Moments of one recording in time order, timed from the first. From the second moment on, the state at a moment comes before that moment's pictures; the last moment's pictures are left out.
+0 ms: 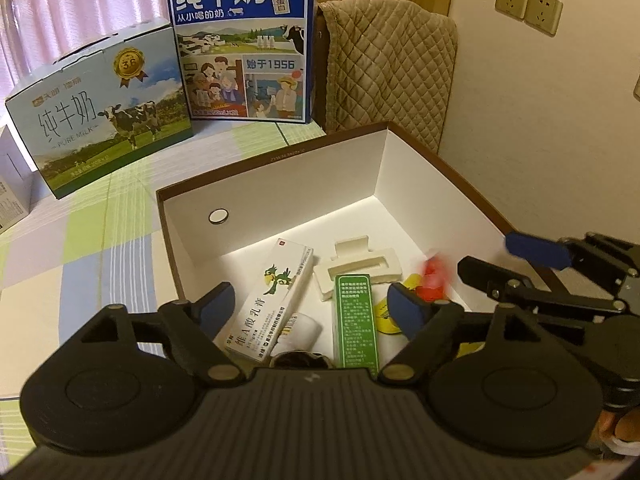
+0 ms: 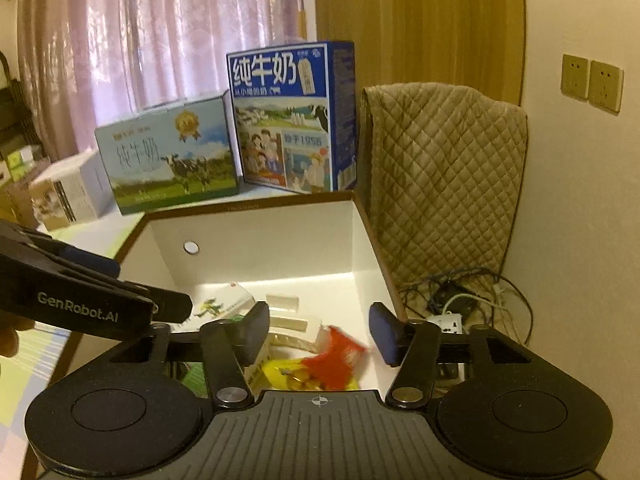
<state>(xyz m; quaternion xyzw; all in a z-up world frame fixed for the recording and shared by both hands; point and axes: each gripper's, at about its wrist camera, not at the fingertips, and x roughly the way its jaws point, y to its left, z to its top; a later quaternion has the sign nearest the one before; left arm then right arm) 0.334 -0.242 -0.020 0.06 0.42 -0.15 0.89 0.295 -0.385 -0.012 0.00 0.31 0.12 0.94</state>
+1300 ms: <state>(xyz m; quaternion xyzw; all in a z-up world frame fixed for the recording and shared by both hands) 0.218 -0.186 0.033 0.04 0.36 -0.19 0.91 0.146 -0.371 0.035 0.06 0.31 0.10 0.94</state>
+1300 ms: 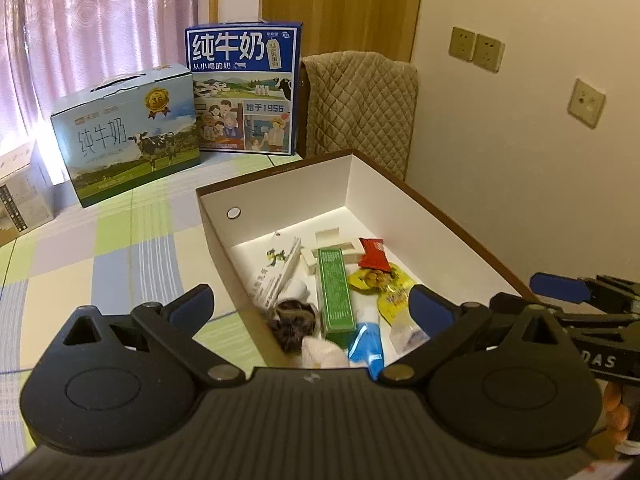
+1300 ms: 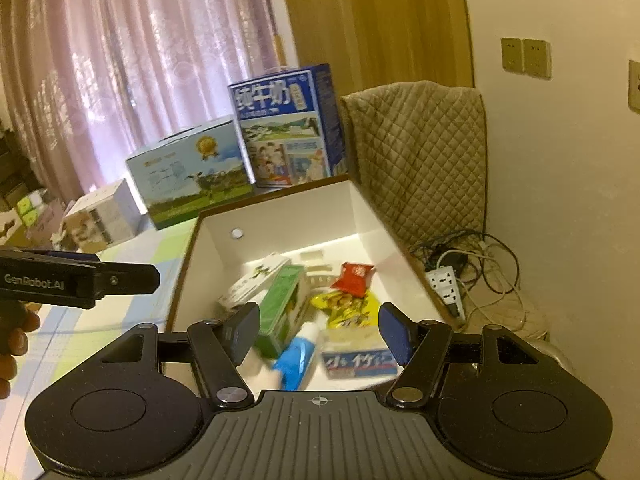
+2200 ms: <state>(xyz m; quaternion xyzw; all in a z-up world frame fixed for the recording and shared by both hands) 0.084 -0.023 0.010 -0.02 0.41 -0.05 0.91 0.081 -0.230 -0.014 0.06 0.37 0.24 0.90</state>
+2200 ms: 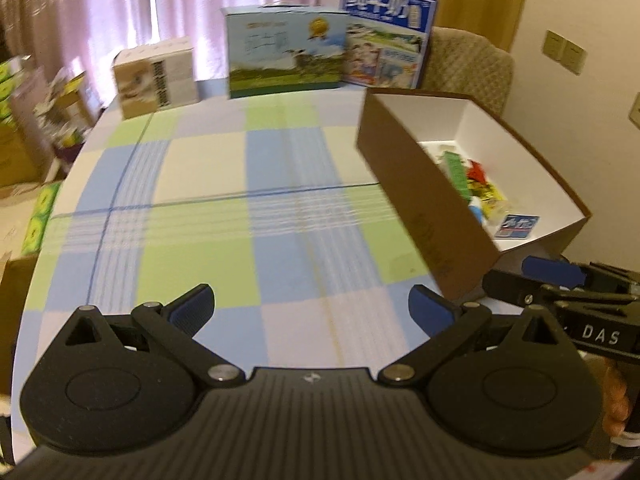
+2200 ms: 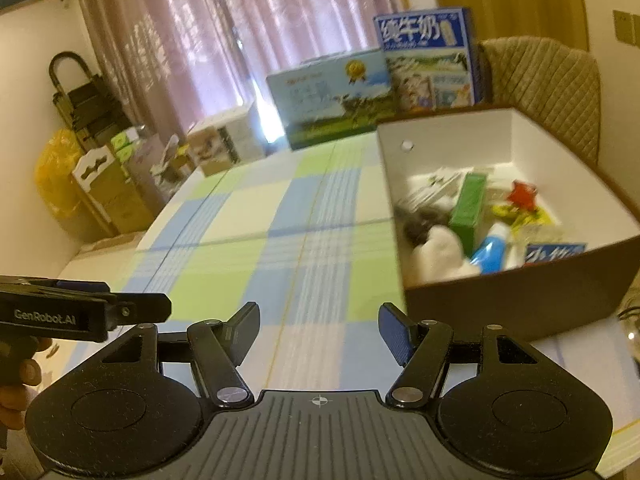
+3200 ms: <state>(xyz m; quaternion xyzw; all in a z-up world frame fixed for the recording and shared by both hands) 0.047 0.033 -0.070 -0.04 0.47 0.02 0.88 0.061 -0.184 -0.084 -0.02 0.42 0.24 0.88</state>
